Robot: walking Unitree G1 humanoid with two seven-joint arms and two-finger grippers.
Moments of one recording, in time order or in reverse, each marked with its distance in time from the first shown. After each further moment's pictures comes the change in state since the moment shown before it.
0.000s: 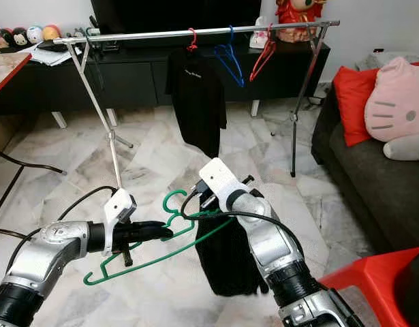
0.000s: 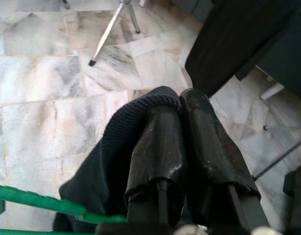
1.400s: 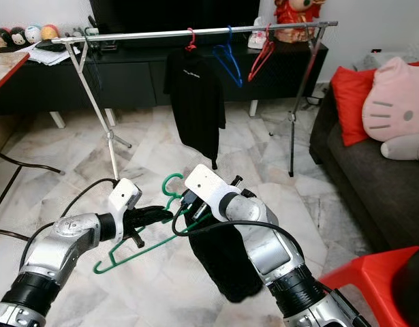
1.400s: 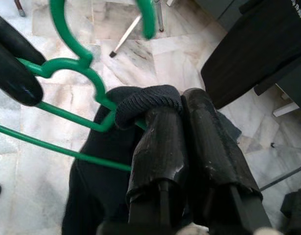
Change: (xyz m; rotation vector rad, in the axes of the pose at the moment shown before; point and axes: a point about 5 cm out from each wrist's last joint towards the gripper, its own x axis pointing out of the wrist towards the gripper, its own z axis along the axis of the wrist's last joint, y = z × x) left arm 0.012 0.024 -0.003 0.001 0.002 0.266; right arm -0.012 0.015 0.013 -0.108 0.003 0.108
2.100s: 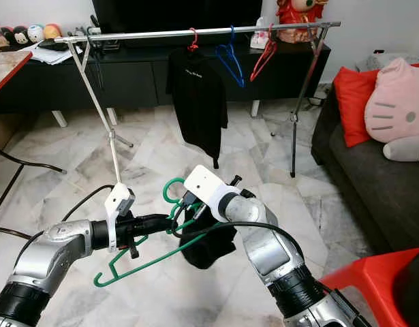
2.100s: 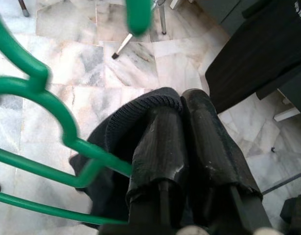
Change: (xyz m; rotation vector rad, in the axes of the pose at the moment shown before) left arm -0.018 -0.018 0.008 -0.125 -0.078 -0.267; right arm 0.001 0.001 -0.001 -0.017 0.000 0.007
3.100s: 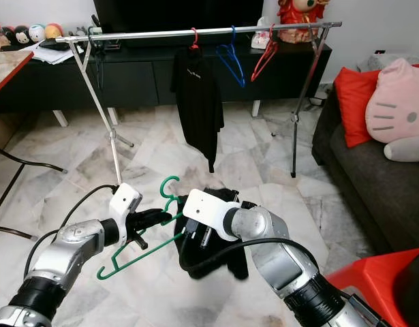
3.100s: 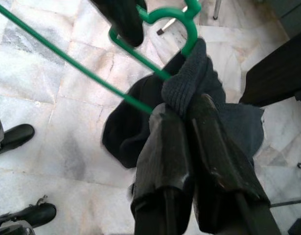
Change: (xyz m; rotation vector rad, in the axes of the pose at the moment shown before) left arm 0.021 0.029 -0.015 0.080 0.040 0.404; right arm -0.019 0.014 -0.012 -0.153 0.098 0.207
